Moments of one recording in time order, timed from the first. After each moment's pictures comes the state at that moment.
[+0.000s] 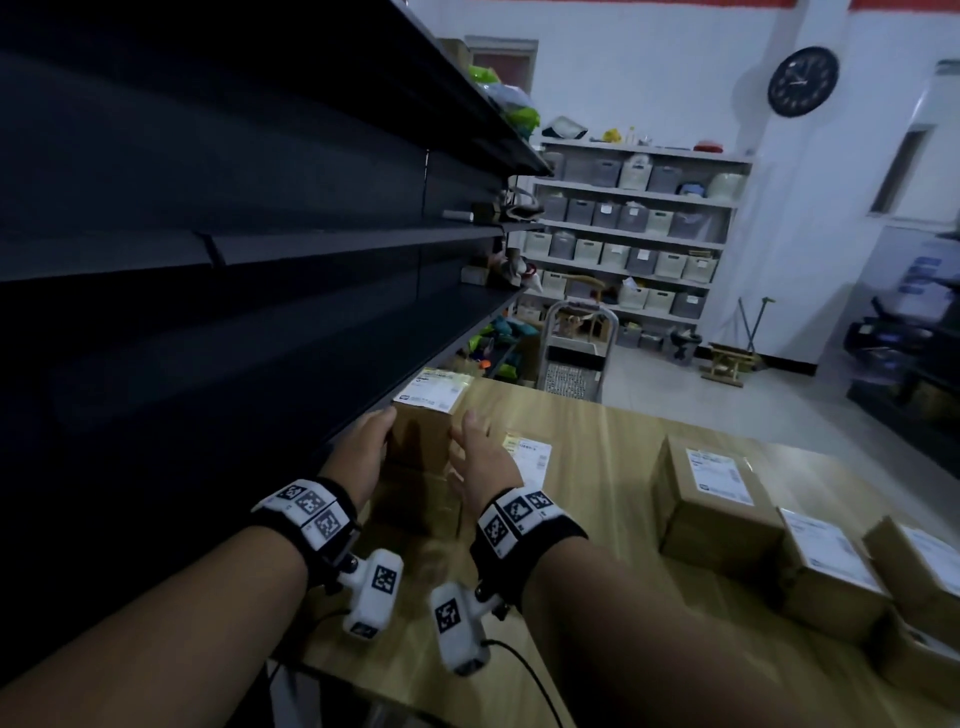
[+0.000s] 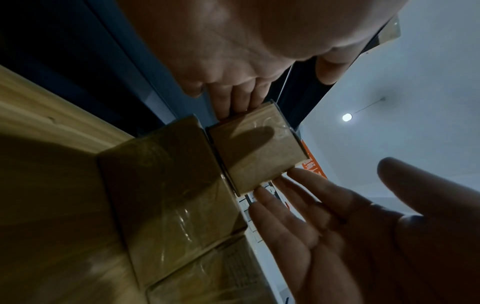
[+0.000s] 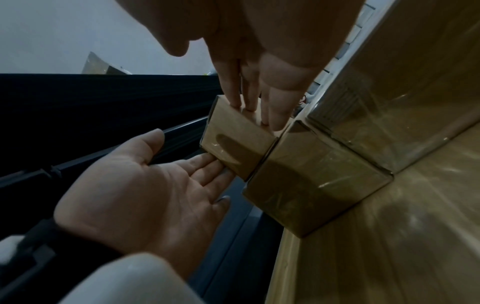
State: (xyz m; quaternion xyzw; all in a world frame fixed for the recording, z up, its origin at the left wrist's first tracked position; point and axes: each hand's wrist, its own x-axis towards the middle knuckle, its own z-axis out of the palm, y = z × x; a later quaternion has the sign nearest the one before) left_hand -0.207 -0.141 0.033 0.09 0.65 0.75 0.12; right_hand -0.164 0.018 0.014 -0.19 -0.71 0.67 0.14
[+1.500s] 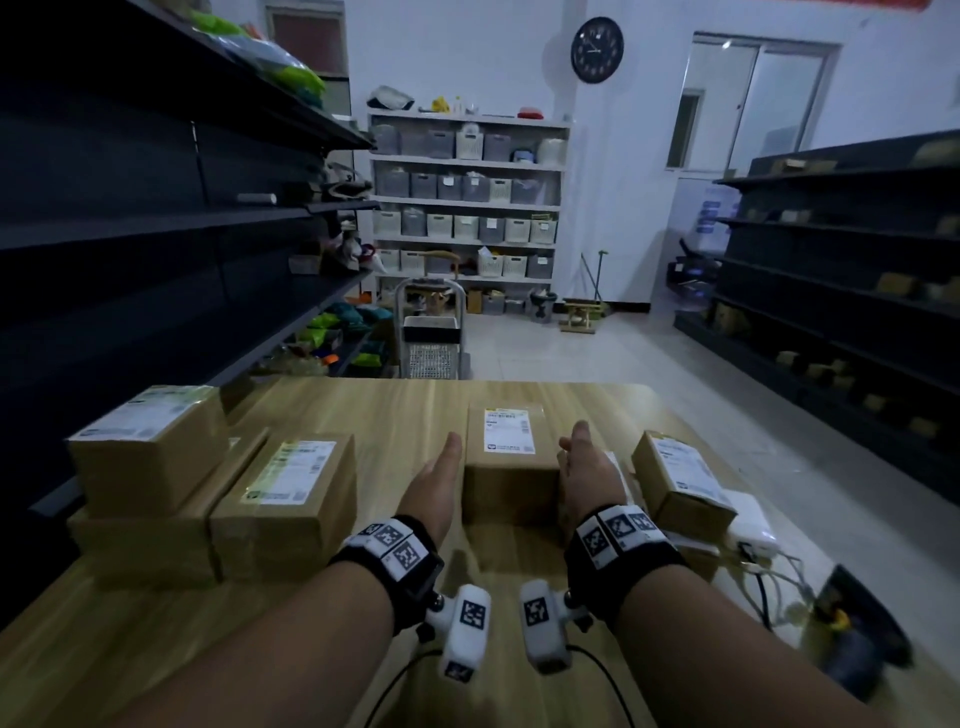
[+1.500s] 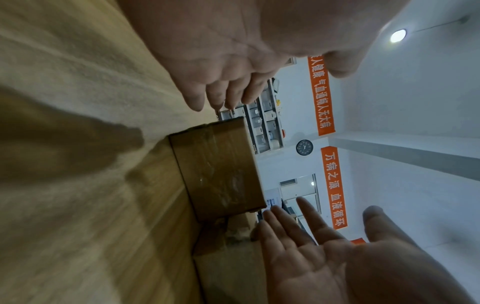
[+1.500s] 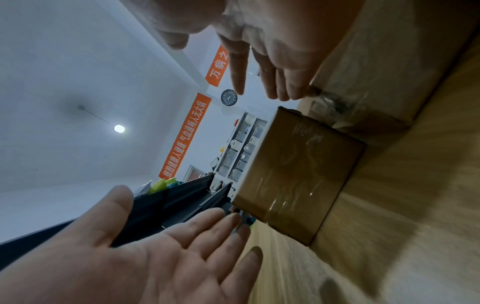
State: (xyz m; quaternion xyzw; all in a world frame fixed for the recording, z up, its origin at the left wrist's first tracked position) left_hand -0.068 0.172 -0.011 0.19 0.67 0.65 0.29; right_hand 0.062 0.316 0.015 -0.42 -0.65 0.54 0.32
